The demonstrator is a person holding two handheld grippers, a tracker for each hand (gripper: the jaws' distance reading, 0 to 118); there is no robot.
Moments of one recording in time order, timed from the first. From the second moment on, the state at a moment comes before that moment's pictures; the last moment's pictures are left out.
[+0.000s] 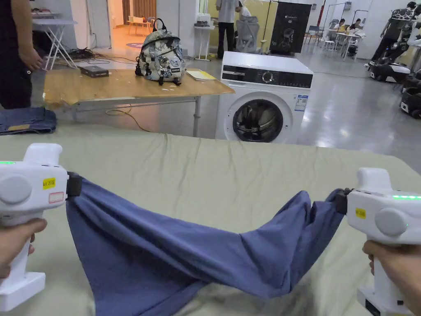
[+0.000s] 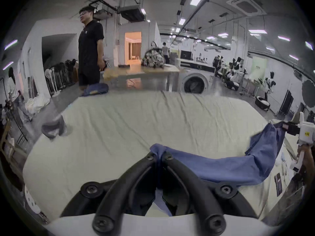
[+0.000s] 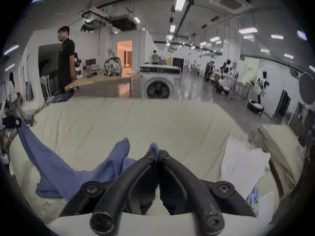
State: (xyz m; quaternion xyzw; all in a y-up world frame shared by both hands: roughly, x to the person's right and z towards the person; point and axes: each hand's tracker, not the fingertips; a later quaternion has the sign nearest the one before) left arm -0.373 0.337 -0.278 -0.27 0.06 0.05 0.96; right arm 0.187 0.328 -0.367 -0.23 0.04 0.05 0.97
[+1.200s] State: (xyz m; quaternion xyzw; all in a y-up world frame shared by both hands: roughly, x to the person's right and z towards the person) left arm -0.451 0.489 -0.352 -0.19 0.16 0.02 0.97; right arm 0.195 0.490 -0.435 -0.10 -0.05 0.08 0.99
